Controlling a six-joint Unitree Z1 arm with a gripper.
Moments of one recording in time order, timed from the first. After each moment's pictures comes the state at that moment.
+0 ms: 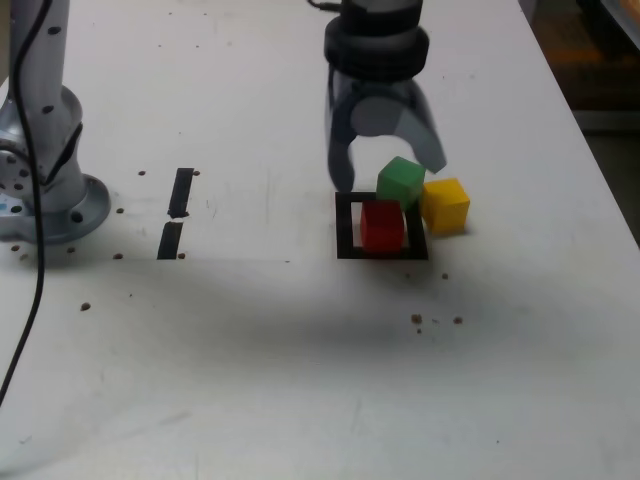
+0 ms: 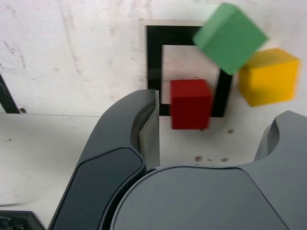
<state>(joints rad) -0.13 1.91 -1.54 1.20 -0.02 -0.08</state>
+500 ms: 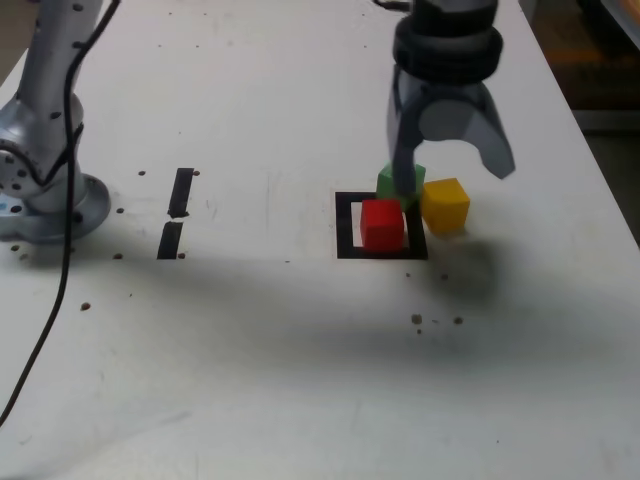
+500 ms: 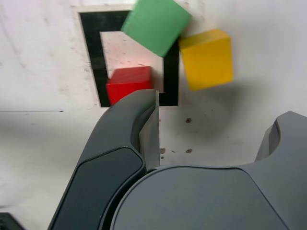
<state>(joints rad) -0.17 2.08 -1.82 1.31 -0.02 -0.07</state>
